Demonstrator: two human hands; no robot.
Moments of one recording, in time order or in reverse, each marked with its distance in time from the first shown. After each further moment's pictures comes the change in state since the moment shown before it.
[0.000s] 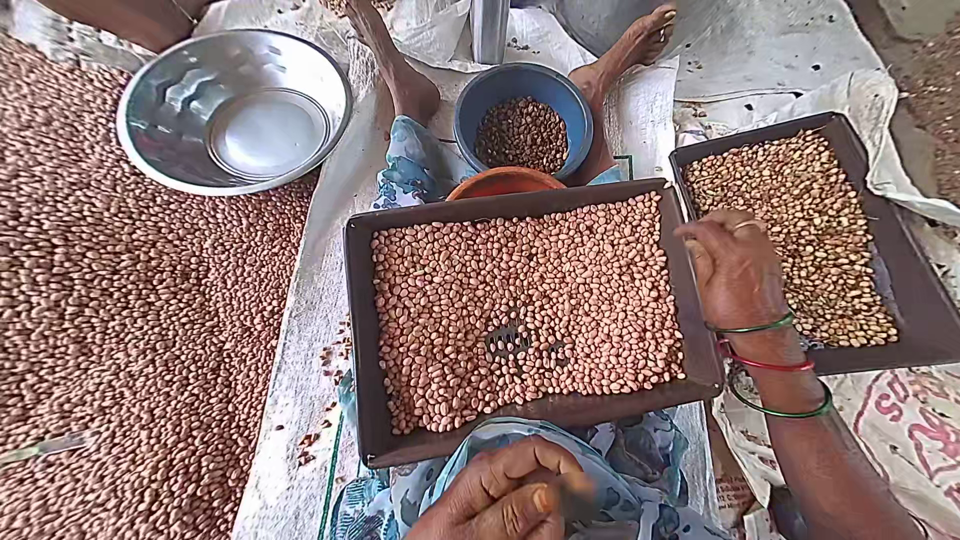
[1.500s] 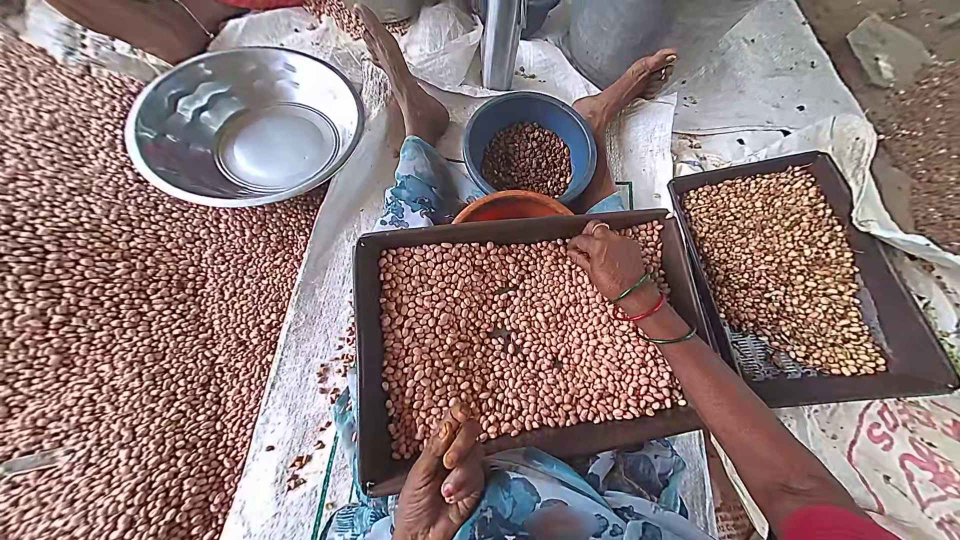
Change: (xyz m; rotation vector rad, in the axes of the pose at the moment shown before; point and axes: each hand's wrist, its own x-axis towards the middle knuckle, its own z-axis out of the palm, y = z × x) left_hand -0.028 -0.056 -0.057 -1.046 0.294 0.245; right_hand 0.075 -0.038 0.094 0.030 -0.183 -0.168
